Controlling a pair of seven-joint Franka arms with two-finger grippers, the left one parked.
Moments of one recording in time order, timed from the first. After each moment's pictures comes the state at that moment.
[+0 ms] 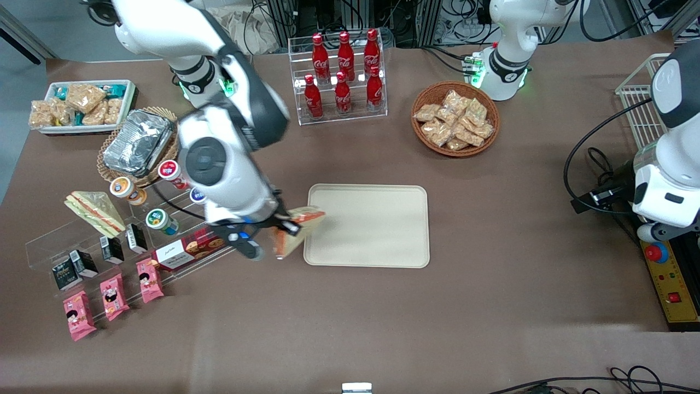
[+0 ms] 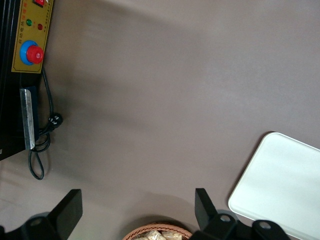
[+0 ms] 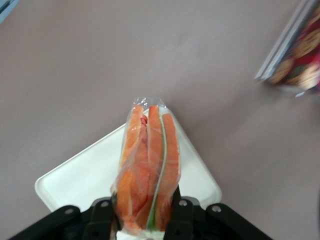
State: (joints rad) arm 0.72 0.52 -0.23 -1.37 0.24 1.94 1.10
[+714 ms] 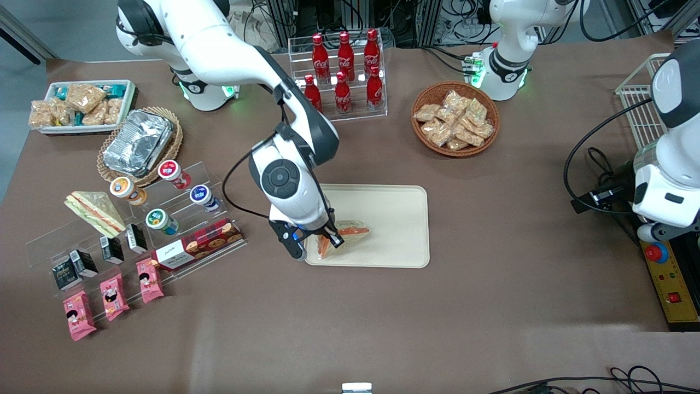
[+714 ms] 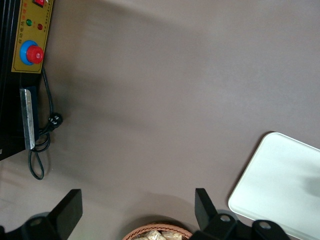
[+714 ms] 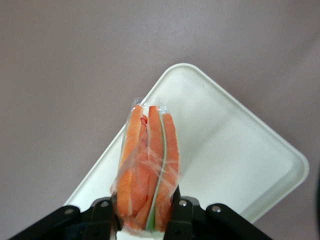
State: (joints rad) arm 0.79 0.71 -0.23 -1.37 0.34 2.17 1.45
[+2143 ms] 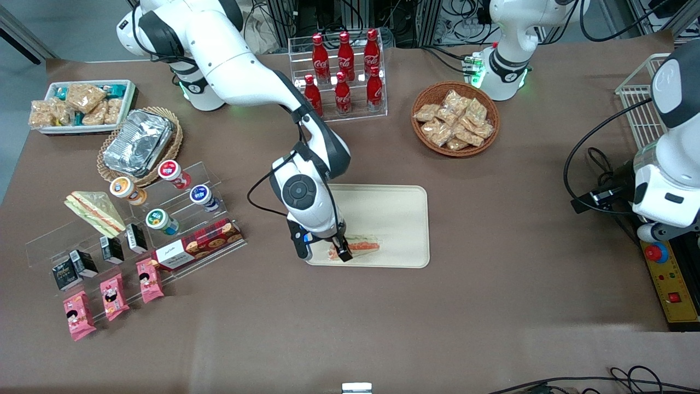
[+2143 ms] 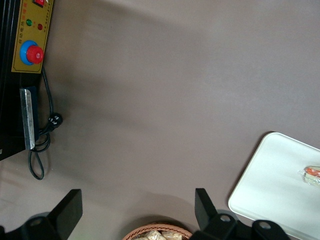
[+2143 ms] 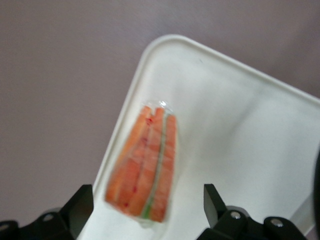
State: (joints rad) arm 0.79 0.80 -0.21 -1.36 0.36 2.29 1.64
